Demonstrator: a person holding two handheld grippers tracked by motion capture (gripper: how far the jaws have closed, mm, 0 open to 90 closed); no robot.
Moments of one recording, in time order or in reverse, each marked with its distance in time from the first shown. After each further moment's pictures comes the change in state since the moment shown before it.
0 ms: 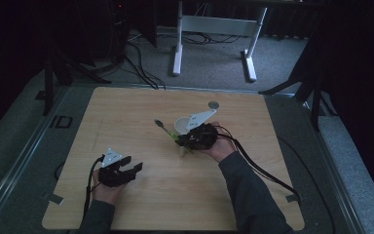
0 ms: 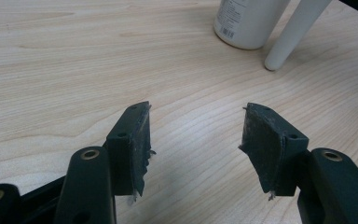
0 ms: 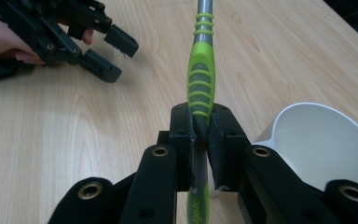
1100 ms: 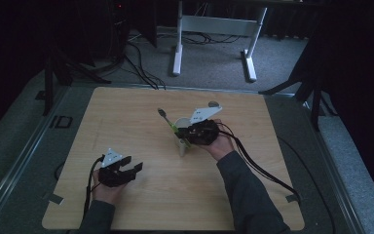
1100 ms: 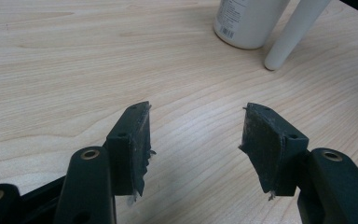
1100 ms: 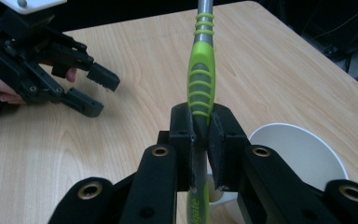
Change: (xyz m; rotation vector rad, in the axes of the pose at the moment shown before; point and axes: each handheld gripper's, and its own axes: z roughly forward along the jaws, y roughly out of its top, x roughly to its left) left arm -0.001 0.000 0.000 -0.001 0.000 -0.002; right arm -0.008 0.002 -0.004 -0.118 -0.058 0.061
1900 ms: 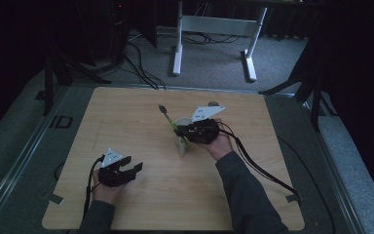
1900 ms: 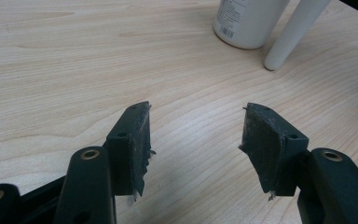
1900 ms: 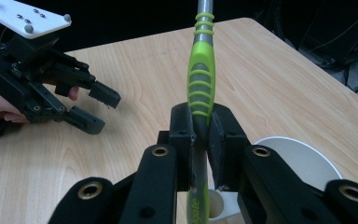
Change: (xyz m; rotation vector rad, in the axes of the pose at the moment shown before) left arm 0.000 0.000 0.000 -0.001 -0.001 -0.001; right arm -0.001 0.001 -0.001 -0.064 0.002 0.031
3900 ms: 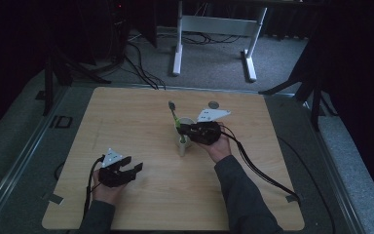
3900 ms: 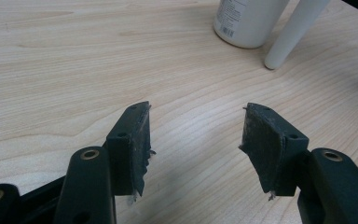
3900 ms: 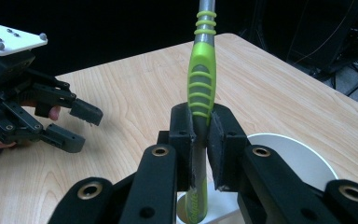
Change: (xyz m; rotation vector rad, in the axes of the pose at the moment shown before) left arm 0.000 0.000 0.000 0.002 0.002 0.001; right arm -0.011 -0.024 0.006 -0.111 -0.040 0.072
